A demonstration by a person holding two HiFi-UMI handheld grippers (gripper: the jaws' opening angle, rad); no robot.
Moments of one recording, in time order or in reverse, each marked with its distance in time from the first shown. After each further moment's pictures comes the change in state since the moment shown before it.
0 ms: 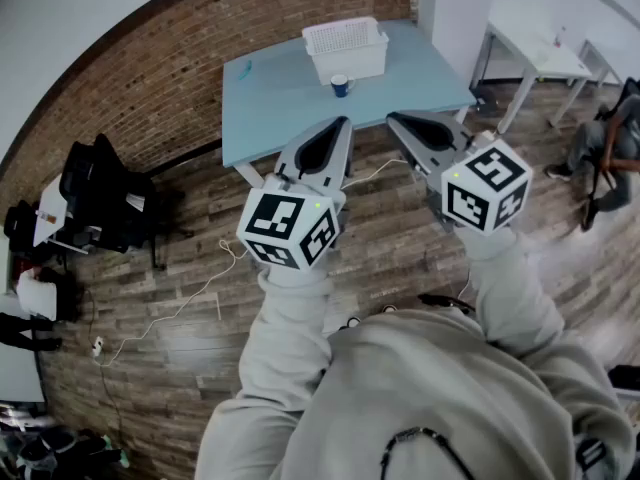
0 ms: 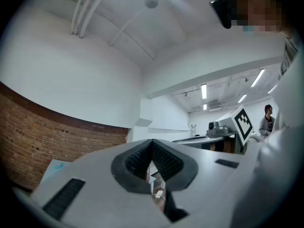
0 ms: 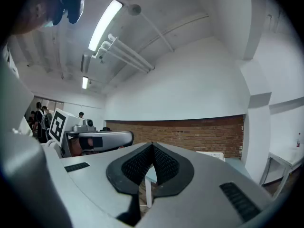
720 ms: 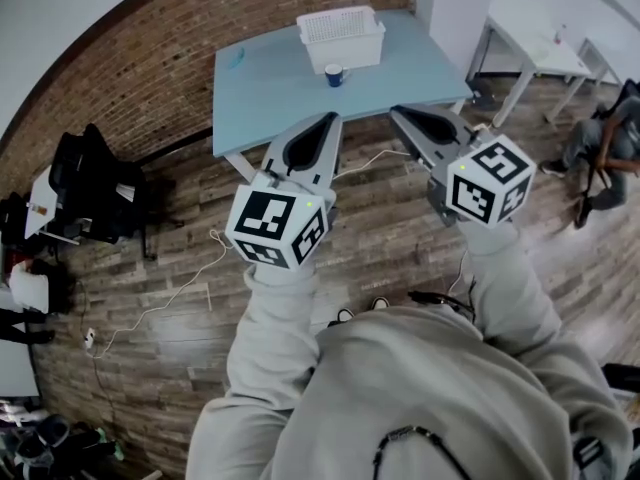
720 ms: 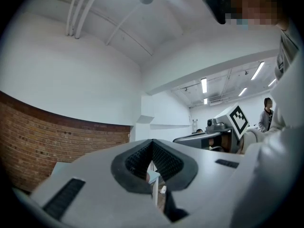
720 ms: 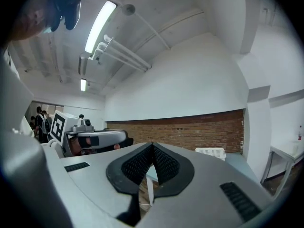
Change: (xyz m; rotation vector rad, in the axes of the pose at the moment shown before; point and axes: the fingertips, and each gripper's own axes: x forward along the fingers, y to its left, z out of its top) left arm 0.004 0.006 -0.012 0.057 0.043 0.016; right arm -0.002 -0.022 -0.014 0.043 0.008 0.015
